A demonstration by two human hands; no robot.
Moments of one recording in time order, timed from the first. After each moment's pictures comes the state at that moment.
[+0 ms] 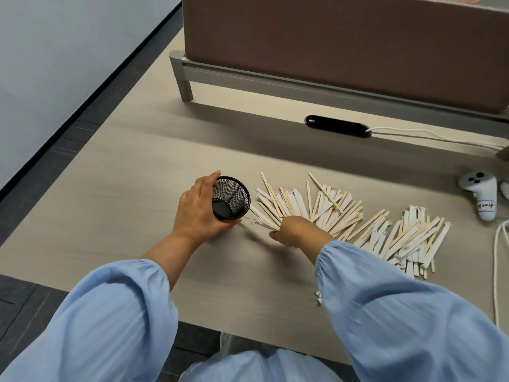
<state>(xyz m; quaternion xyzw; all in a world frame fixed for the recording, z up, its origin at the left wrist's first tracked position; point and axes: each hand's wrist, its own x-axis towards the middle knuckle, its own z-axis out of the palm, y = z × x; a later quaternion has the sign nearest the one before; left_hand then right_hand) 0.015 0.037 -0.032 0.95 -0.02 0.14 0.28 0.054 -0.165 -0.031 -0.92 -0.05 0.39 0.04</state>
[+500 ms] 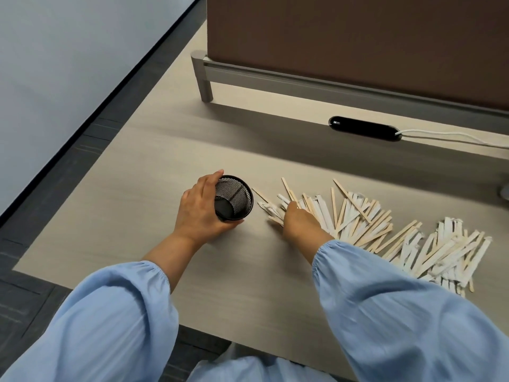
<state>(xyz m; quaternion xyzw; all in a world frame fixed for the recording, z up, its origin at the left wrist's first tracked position) 0.027 0.078 -0.032 0.95 -0.01 0.15 0.26 0.073 -0.122 -0.042 -0.95 -0.02 0.30 0.10</state>
